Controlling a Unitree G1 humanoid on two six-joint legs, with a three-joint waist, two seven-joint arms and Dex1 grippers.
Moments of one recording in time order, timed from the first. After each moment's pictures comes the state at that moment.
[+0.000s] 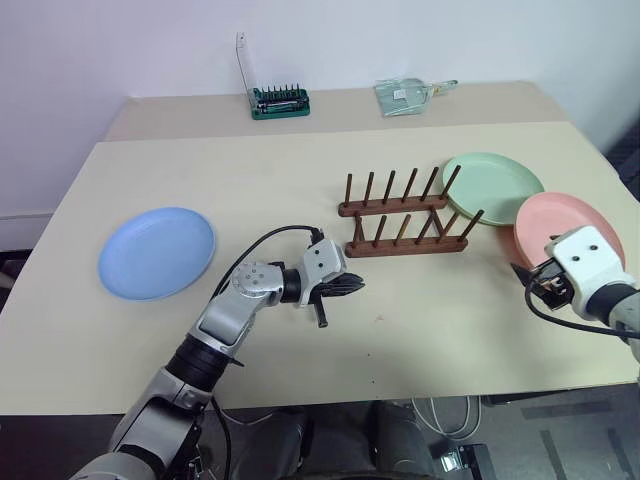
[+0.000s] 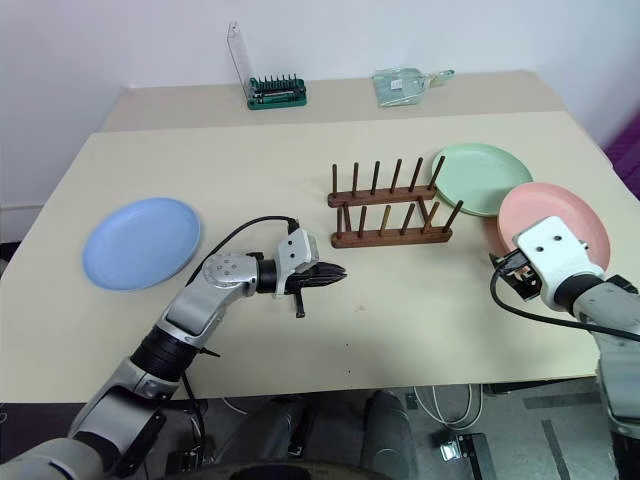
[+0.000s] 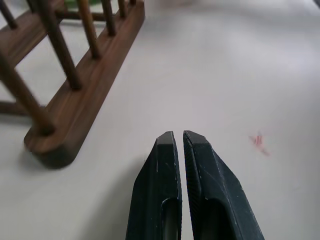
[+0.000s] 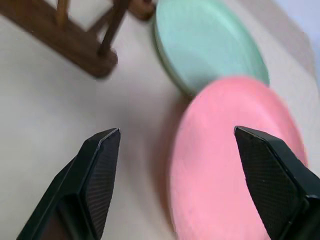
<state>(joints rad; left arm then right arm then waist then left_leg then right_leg) -0.49 0.29 -0.37 0.06 -0.12 0.30 -0.91 0.08 -0.81 -0.36 -0.34 0.03 0.55 0.55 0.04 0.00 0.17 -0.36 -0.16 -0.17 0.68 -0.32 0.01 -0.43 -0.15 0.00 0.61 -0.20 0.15</state>
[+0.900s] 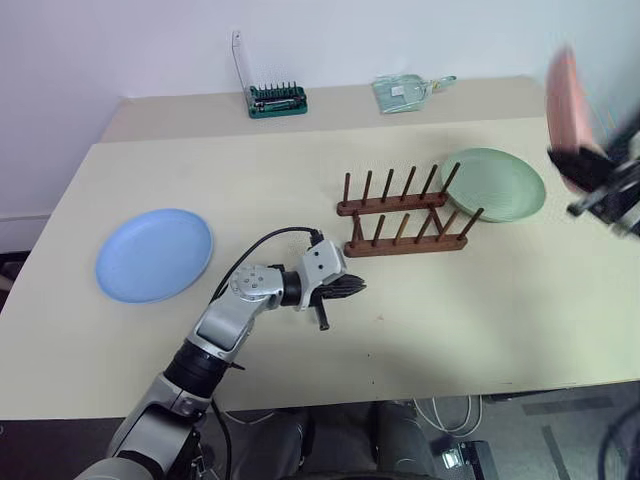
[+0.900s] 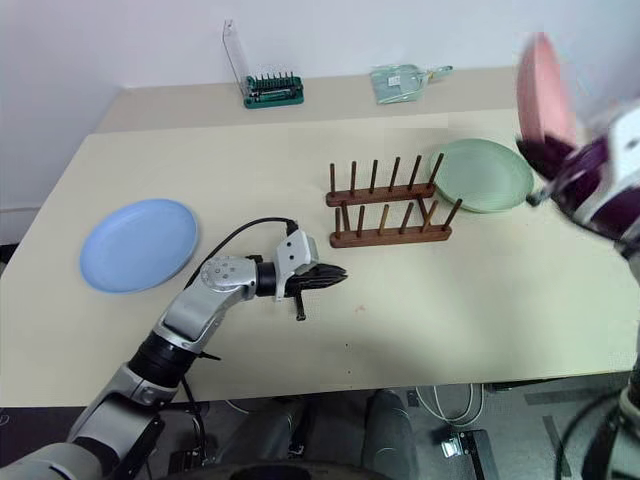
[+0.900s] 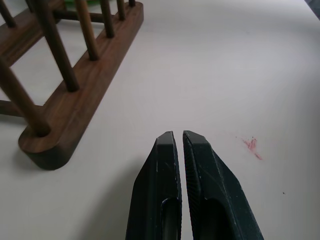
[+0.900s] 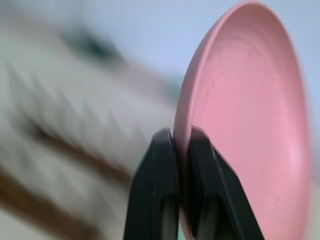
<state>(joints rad) -0.46 0.29 -0.36 0.00 -0.13 0.34 -0.90 -0.43 -0.82 -0.59 -0.39 0.77 0.77 0.68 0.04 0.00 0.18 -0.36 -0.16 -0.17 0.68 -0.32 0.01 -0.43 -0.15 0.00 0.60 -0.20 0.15</state>
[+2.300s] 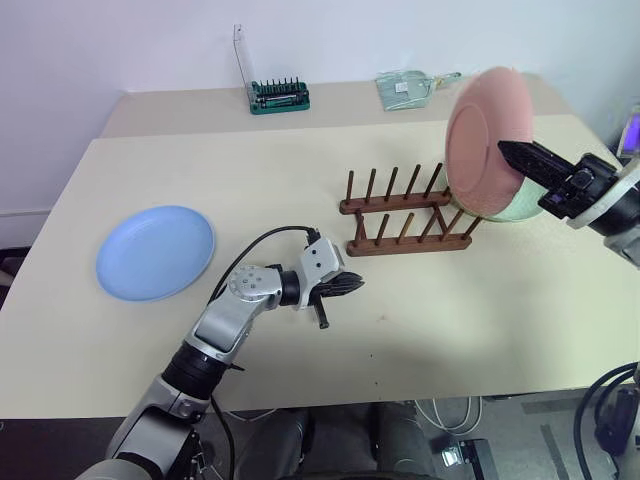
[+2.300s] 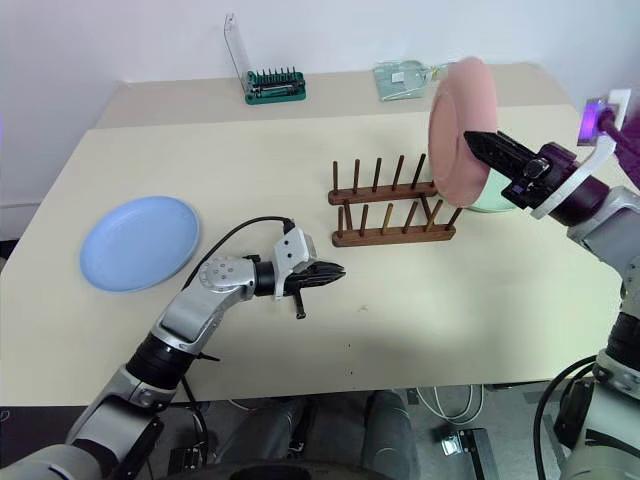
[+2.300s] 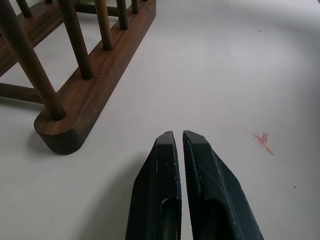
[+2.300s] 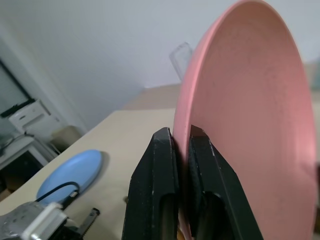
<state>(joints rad) -0.45 0.30 -0.36 -0.02 -0.14 0.36 -0.87 -0.49 -0.80 -0.51 -0.02 1.10 0.95 0.64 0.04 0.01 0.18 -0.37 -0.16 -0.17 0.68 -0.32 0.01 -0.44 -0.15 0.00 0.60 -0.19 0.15</state>
